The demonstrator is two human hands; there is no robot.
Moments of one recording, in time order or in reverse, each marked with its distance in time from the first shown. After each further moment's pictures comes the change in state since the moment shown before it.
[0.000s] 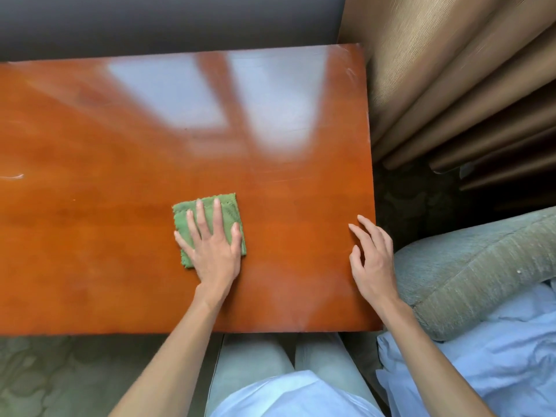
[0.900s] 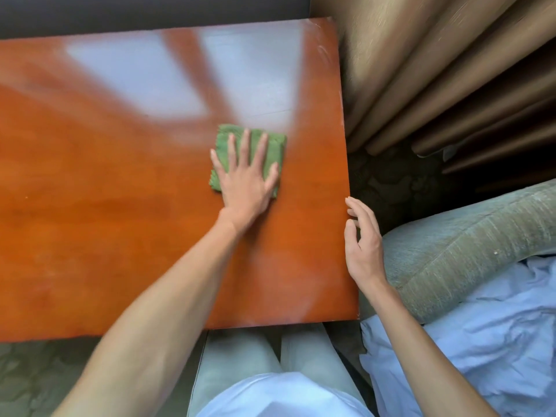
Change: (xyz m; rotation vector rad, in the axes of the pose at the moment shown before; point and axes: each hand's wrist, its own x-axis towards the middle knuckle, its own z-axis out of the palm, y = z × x) left_hand 0.073 0.128 0.009 0.096 -0.023 0.345; right_hand 0.013 0.013 -0.015 0.365 0.104 0.093
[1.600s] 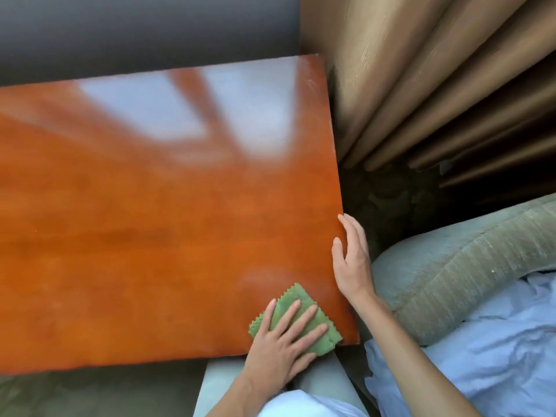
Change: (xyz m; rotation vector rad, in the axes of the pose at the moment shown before) left_hand -0.233 0.013 0.045 0.148 -0.131 0.701; right_hand 0.016 -0.007 0.011 -0.076 -0.027 0.054
